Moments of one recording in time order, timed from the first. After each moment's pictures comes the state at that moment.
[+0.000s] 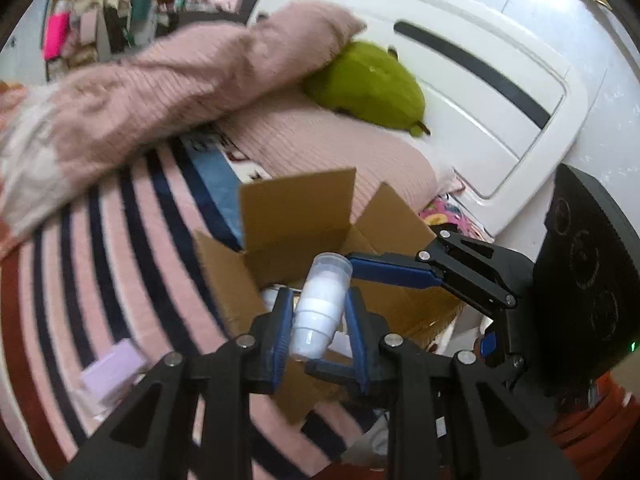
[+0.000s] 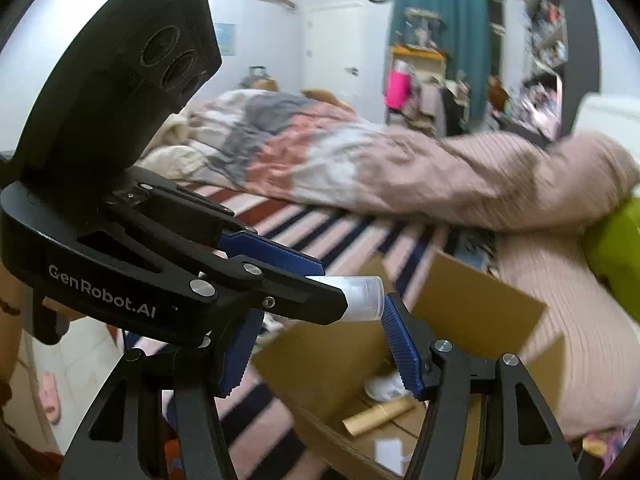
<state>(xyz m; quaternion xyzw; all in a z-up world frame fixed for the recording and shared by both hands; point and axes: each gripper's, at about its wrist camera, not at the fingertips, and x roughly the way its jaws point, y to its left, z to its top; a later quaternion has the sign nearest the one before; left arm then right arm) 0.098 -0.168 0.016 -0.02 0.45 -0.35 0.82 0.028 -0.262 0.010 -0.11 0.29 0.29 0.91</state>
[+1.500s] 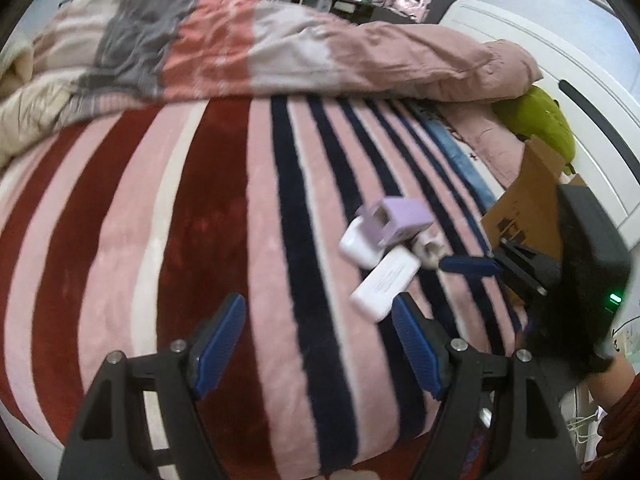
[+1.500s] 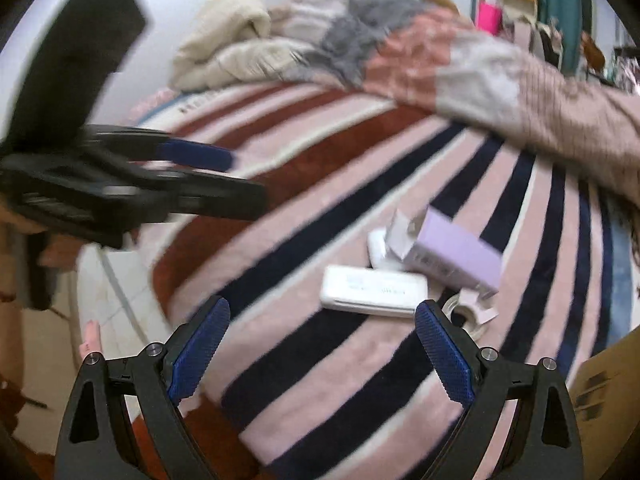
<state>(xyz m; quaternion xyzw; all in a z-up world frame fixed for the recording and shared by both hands) 0.014 0.116 -0.102 -0.10 0.46 -0.10 0.88 0.026 -0.053 -0.128 -0.17 0.41 0.40 0.80</state>
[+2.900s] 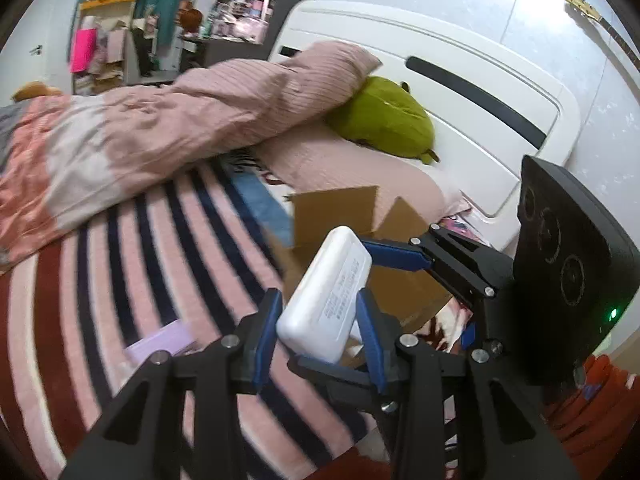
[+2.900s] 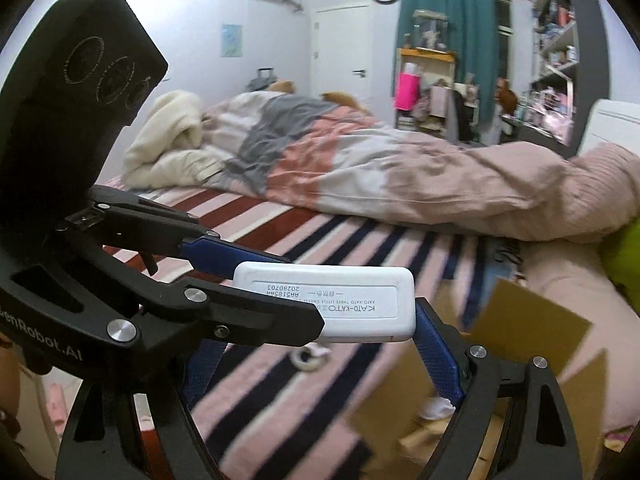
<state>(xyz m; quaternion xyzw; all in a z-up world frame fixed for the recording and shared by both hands) 0.051 -0.099 0.040 -0.03 0.39 -0.33 0.86 0.011 -0.199 0.018 -0.10 0.27 0.30 0.91</state>
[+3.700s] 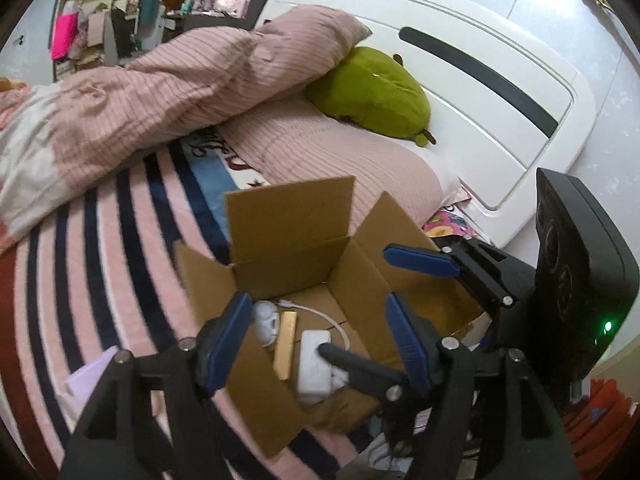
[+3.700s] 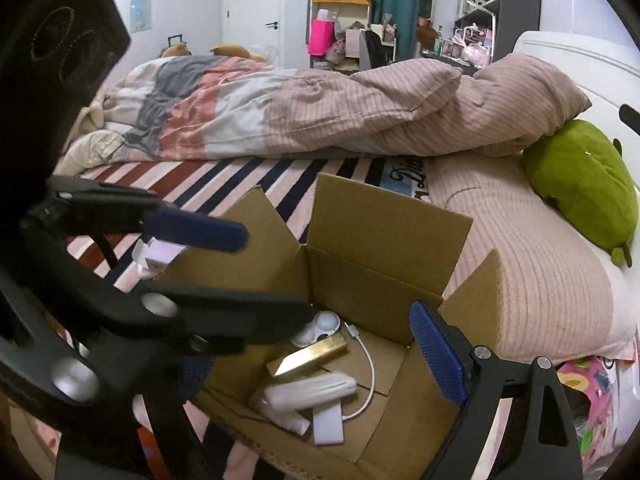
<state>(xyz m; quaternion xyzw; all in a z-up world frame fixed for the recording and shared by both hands) 0.088 -0.170 0.016 -0.02 0.42 -0.33 0.85 0.039 -0.293 -0.008 -0.10 0.36 0.17 0.91</state>
